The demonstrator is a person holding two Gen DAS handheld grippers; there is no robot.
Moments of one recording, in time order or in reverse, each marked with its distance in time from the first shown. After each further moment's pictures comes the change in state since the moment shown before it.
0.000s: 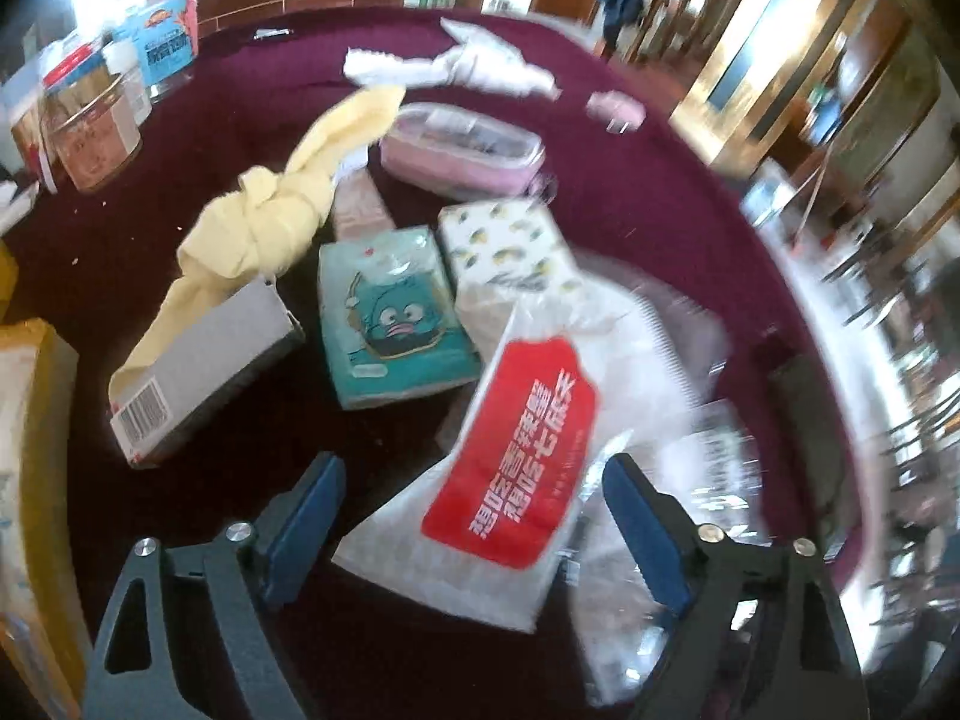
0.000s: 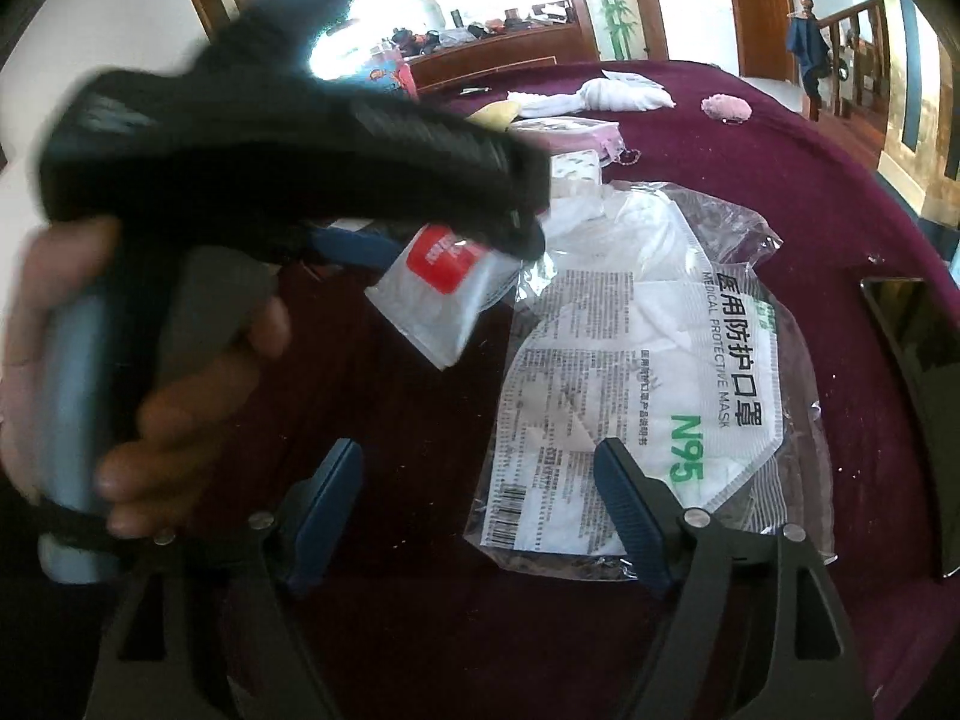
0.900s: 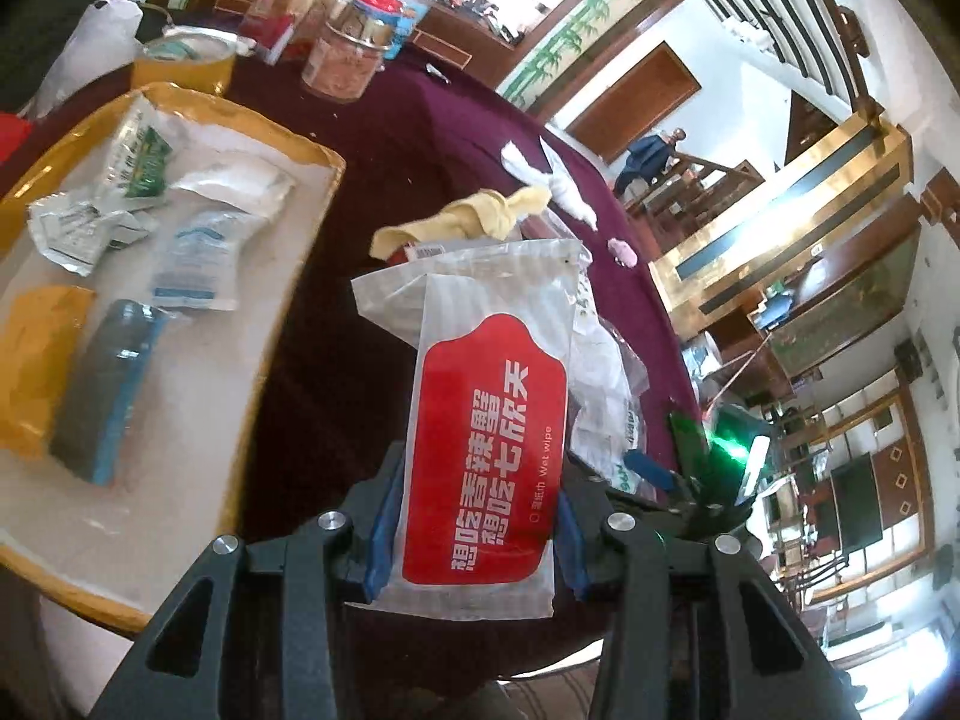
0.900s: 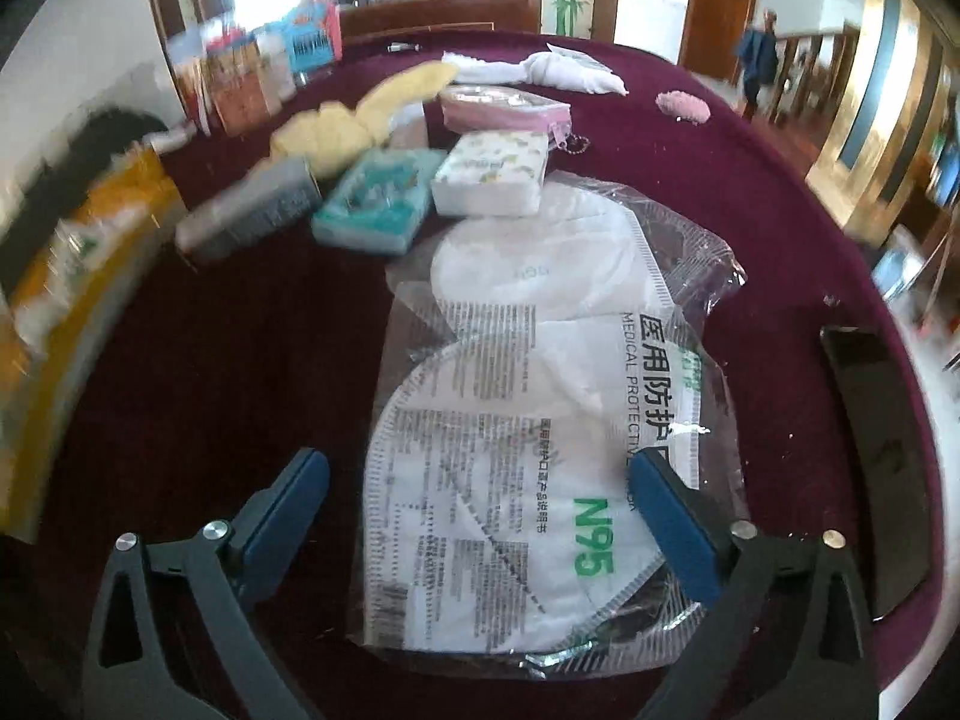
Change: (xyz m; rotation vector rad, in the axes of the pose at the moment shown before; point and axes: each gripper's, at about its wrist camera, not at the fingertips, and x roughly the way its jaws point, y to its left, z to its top) left arm -0.132 0.126 -0.129 -0.374 -0.208 -0.246; right arm 0.036 0.006 0.032 -0.016 0.096 -0.261
